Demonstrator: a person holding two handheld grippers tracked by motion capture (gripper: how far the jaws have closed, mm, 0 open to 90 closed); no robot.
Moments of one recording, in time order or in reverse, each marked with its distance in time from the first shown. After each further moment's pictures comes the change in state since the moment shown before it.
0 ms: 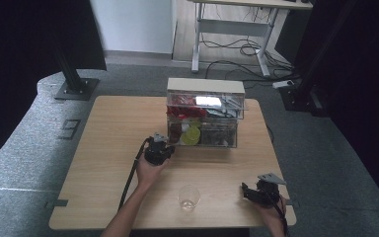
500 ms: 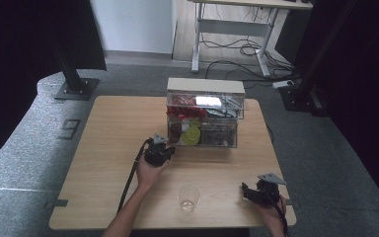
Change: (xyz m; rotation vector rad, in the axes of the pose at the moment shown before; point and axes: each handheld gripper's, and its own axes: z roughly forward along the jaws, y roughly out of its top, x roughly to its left) left arm -0.001 -0.003 0.000 -0.017 -0.005 0.003; right arm 0.000 0.000 0.000 0.000 -0.001 0.001
